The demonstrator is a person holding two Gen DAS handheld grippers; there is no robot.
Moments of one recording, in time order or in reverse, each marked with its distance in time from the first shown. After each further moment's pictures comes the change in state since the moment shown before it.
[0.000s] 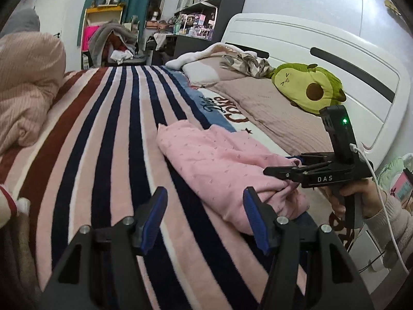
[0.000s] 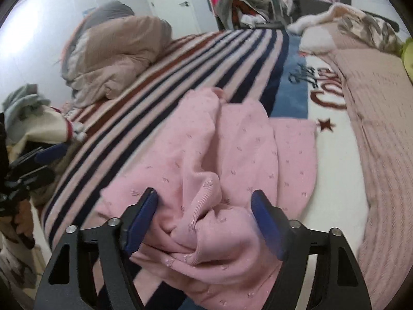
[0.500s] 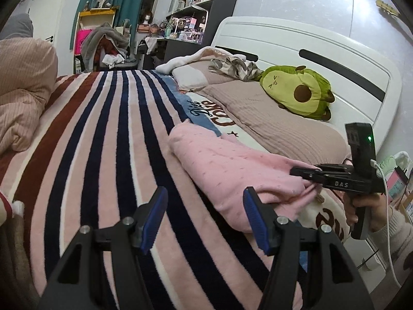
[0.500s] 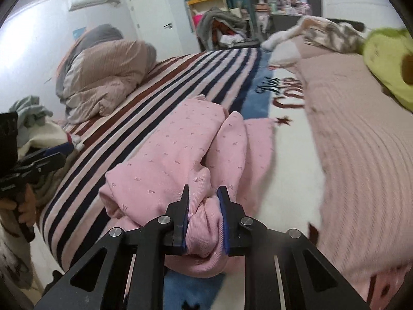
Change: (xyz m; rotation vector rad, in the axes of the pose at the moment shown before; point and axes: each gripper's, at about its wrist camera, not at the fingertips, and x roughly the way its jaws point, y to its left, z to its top) left arm -0.007 -0.023 0.003 0.020 -0.020 -0.042; right arm -0.074 -0.010 -0.045 0.066 -0.139 -0.093
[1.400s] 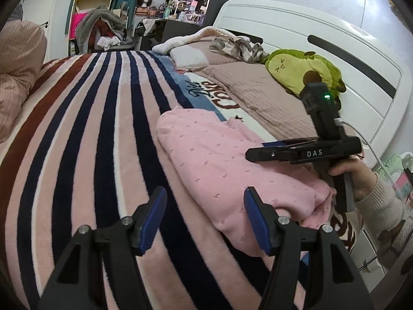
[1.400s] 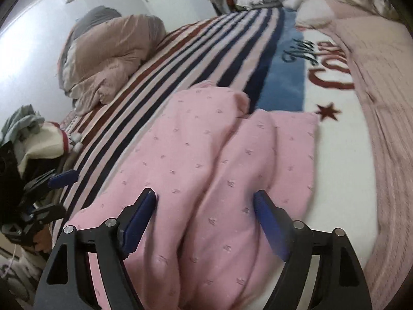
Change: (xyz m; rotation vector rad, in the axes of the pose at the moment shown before) left arm 0.069 0.011 0.002 -0.028 0.096 -0.020; right arm 0.116 -0.033 0.054 -0.003 0.207 0.208
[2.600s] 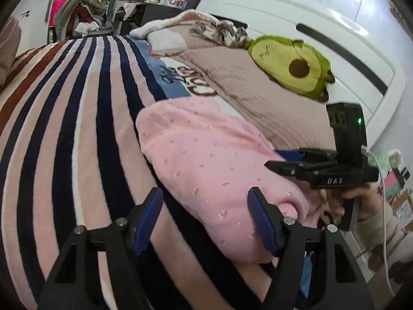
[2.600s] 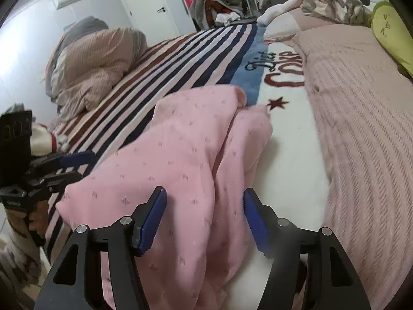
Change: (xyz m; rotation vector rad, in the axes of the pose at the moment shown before) left arm 0.042 -0.018 0.019 0.026 0.104 -0.123; right arm -0.046 -0.002 -0.044 0.035 -0.077 -0.150
